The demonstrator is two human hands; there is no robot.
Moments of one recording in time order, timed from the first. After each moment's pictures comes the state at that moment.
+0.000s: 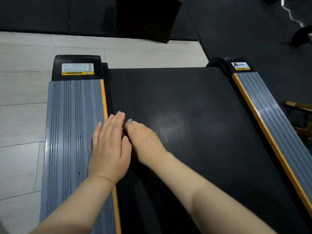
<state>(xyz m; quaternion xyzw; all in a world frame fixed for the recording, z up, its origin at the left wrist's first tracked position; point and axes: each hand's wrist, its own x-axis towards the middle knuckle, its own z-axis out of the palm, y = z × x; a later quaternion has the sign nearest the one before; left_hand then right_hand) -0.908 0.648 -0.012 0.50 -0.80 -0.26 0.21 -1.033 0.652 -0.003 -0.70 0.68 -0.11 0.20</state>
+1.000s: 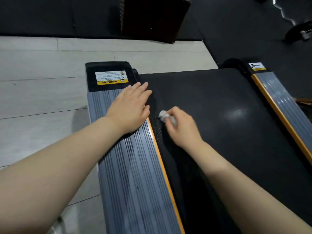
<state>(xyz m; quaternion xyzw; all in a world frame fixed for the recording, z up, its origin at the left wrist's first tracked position) -0.873 0.471 -0.018 0.32 -0.93 -0.16 0.09 -1.030 0.602 -0.022 -0.55 0.80 -0.22 0.12</state>
